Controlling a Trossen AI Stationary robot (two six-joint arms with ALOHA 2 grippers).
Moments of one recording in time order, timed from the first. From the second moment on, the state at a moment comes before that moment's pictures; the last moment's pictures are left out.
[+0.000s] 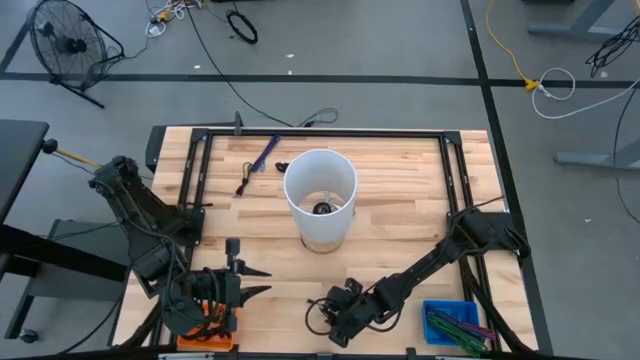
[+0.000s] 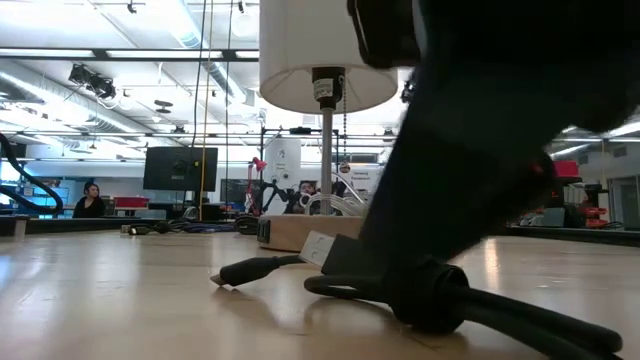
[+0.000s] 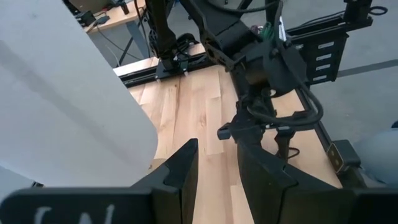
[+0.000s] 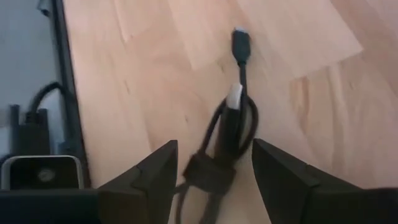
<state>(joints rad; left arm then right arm) -0.91 1.41 1.38 -0.65 -0.92 -0.31 0.62 2.12 1.35 -0.18 0.25 0.96</state>
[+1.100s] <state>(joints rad) -0.87 1.41 1.38 -0.54 -0.92 -0.33 0.57 1.80 1.35 -0.17 0.52 0.57</state>
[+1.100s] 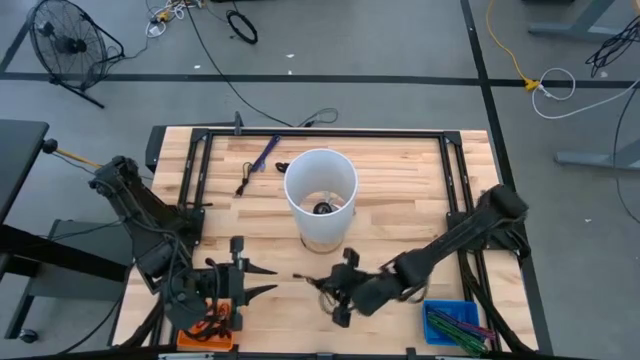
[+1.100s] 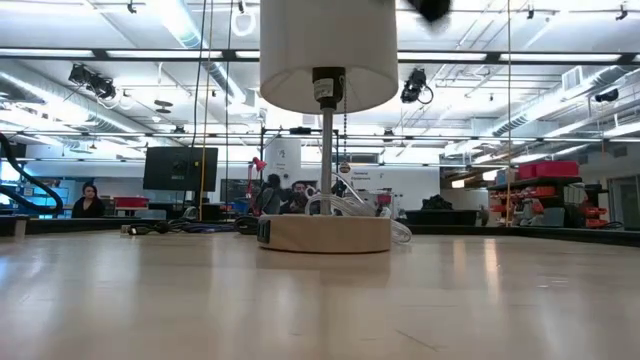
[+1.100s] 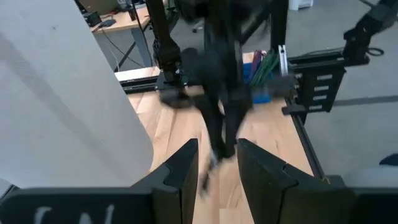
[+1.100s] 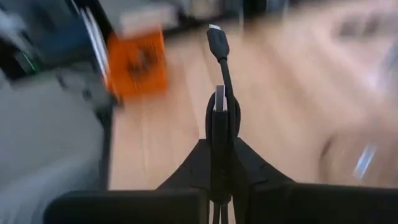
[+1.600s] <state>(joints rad) -0.80 1.41 1.38 -0.33 -0.88 -0.18 0.60 1.62 1.35 0.25 0.57 -0.02</state>
